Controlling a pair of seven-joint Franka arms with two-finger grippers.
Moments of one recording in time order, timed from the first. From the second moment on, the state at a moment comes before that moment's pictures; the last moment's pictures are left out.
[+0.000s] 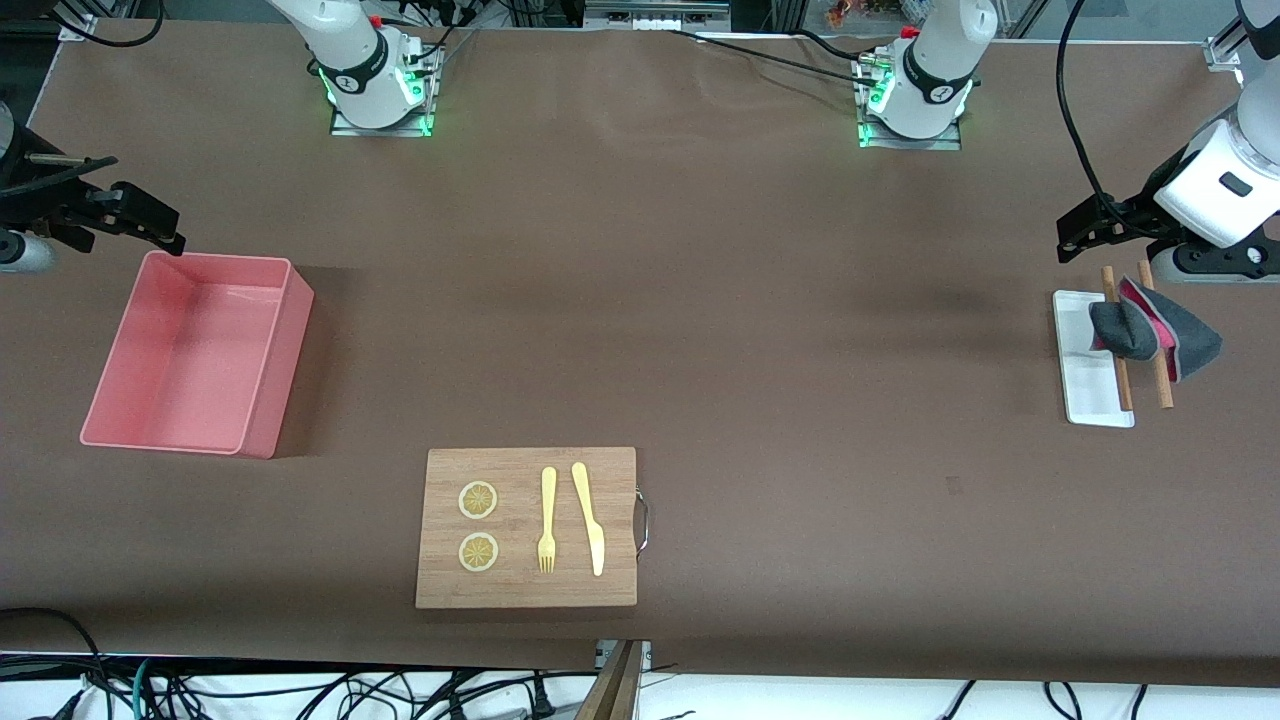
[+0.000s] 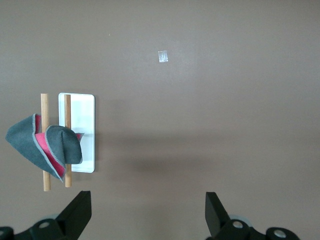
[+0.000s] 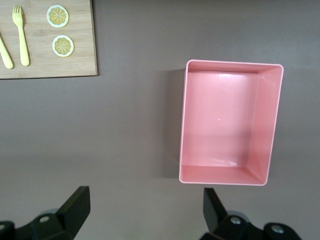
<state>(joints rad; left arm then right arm) -0.04 -0.01 -0.02 -1.65 0.04 1.59 -0.06 -0.01 0.05 0.04 -1.52 -0.02 1.54 0.06</state>
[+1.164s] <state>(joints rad) -0.04 0.00 -0.03 -1.65 0.04 1.49 -0.06 -0.01 0.05 0.04 -1.52 -0.02 1.54 0.06</state>
